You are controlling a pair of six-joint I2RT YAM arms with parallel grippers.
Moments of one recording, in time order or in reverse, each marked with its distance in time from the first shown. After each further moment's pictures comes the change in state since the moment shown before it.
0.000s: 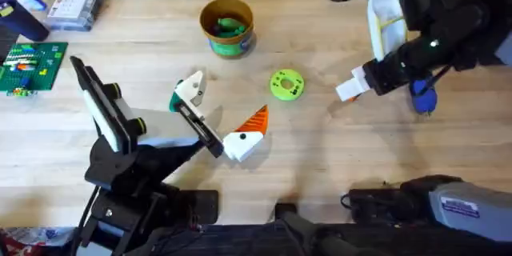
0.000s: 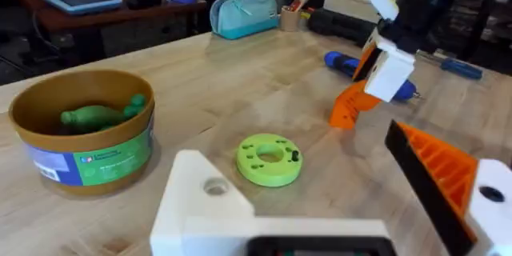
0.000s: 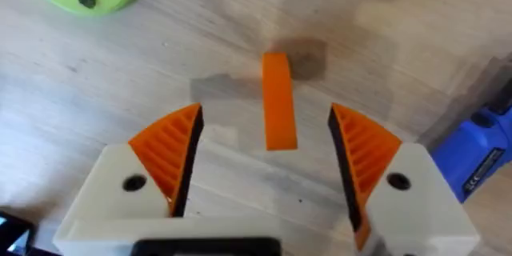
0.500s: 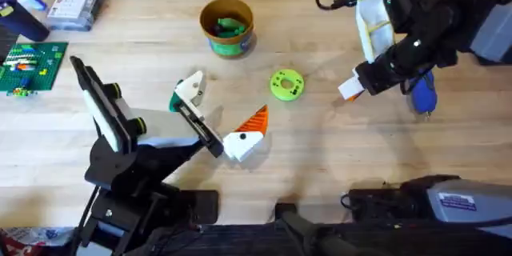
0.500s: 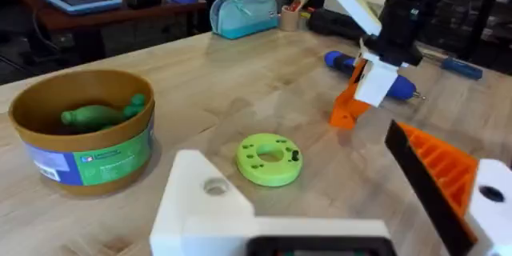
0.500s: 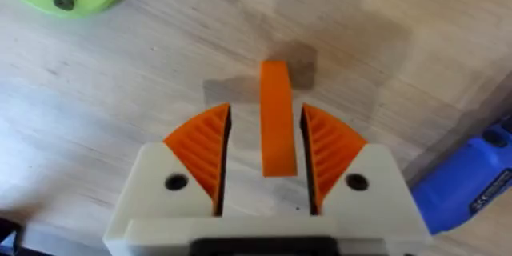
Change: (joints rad) left arm 0.000 0.000 0.000 0.000 0.000 0.000; right arm 0.000 0.097 0.000 0.037 0.007 -0.033
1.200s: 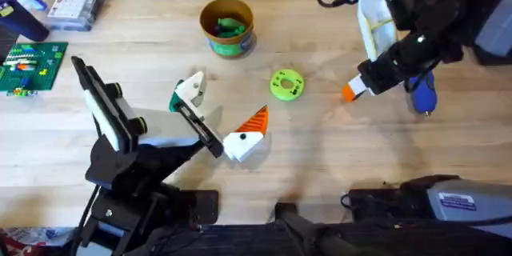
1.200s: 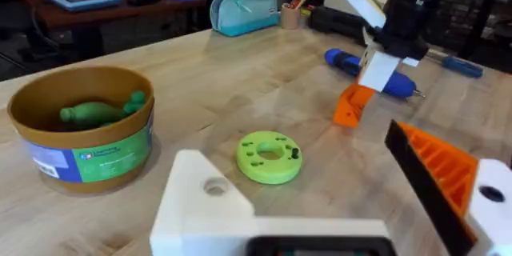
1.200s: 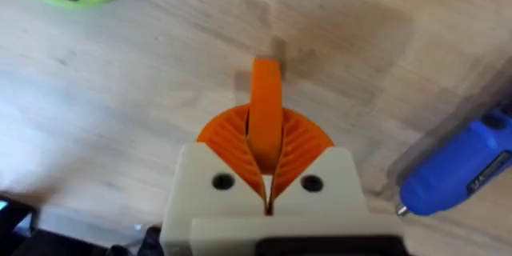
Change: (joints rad) left arm 0.000 0.000 0.000 -0.008 0.000 0.000; right arm 0.000 0.000 0.037 -0.064 0.002 0.003
